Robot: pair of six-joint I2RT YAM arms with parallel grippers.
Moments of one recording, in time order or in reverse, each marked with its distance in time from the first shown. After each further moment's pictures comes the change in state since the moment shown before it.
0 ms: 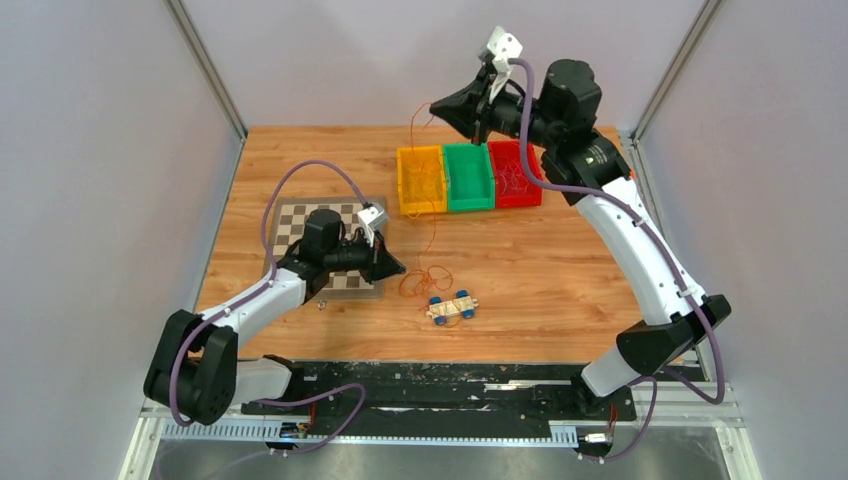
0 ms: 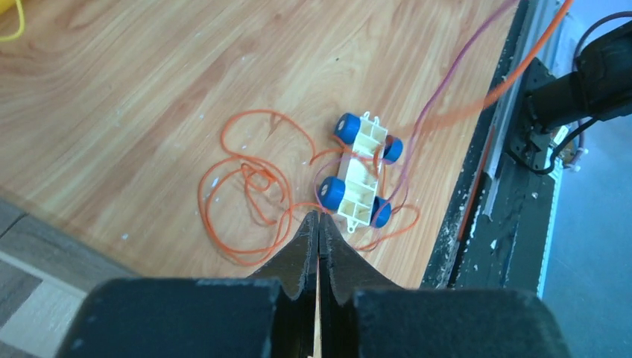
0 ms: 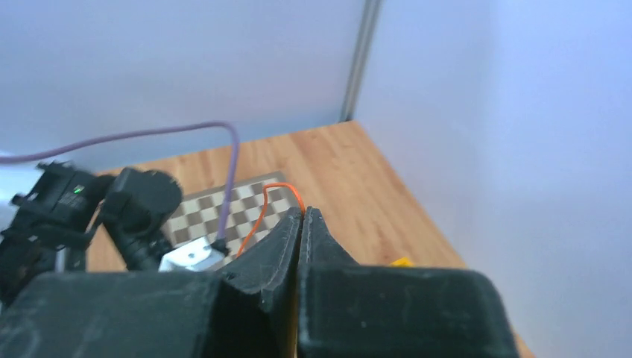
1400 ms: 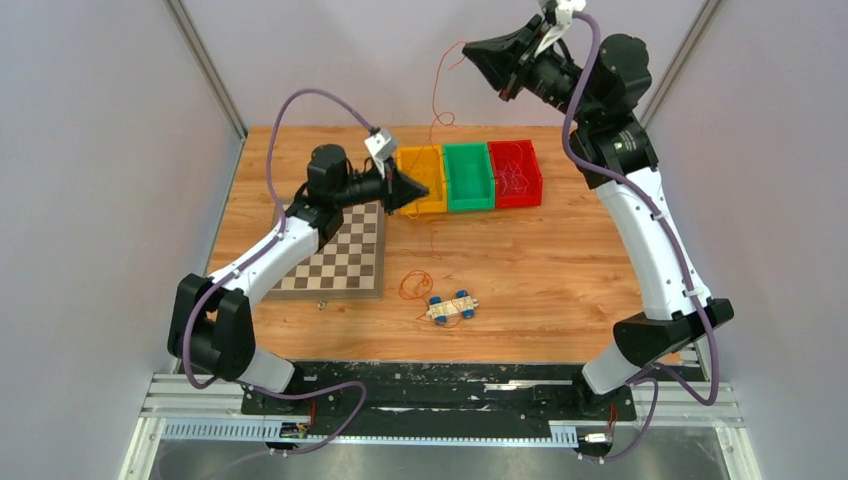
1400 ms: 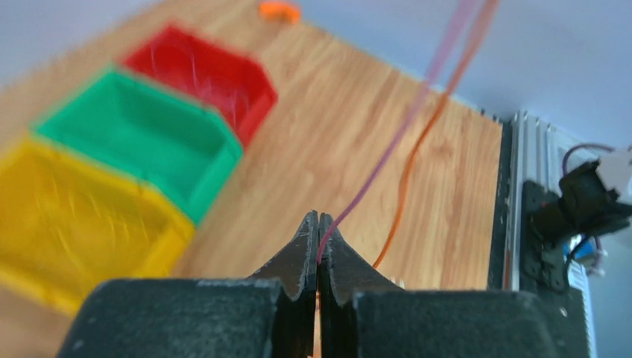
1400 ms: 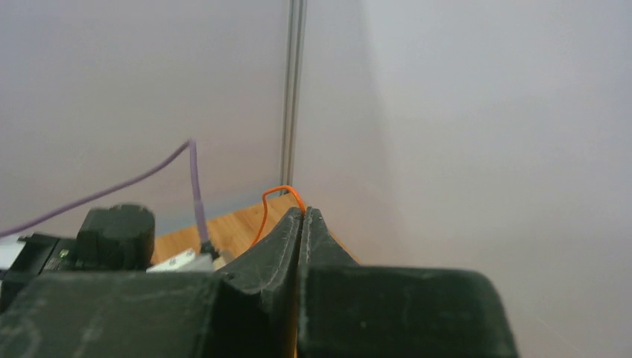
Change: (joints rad) left arm -0.014 0.249 0.541 0.156 0.009 -0.068; right arm -0.126 0.016 0.131 0.159 0.071 0.162
